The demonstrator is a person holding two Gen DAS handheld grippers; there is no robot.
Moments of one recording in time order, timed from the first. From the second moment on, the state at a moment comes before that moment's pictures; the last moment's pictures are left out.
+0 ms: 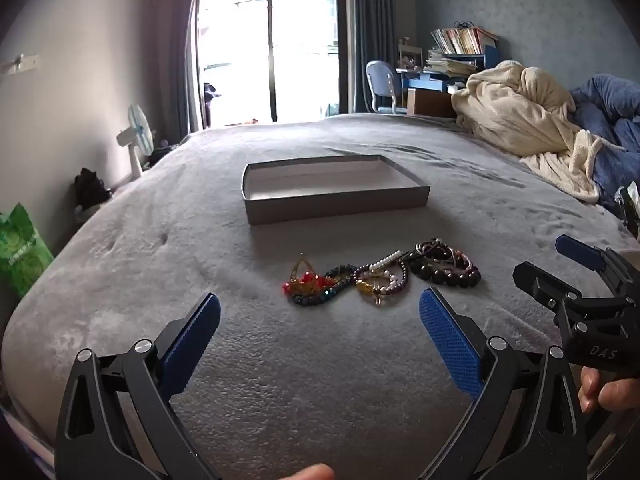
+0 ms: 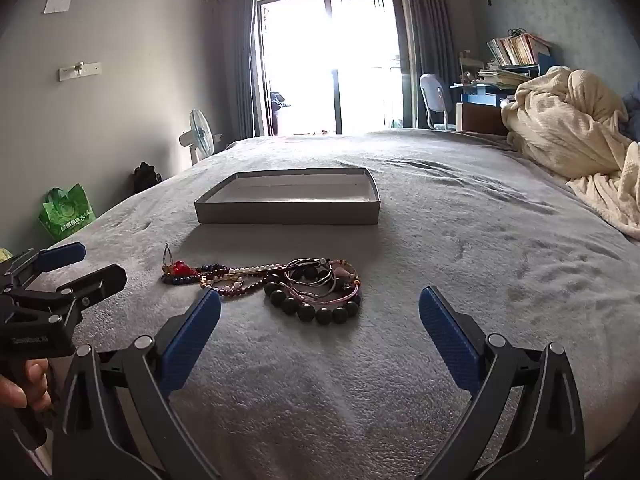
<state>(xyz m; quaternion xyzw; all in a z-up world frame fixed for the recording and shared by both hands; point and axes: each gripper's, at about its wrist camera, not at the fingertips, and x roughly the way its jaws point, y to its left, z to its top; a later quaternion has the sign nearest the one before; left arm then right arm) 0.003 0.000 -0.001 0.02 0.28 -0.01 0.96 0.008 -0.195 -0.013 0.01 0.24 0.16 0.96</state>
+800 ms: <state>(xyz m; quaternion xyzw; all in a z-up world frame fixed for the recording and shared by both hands) 0.004 0.004 -0.009 0.02 0.28 0.00 0.96 0.008 -0.194 -0.014 0.01 0.24 0.16 0.96</state>
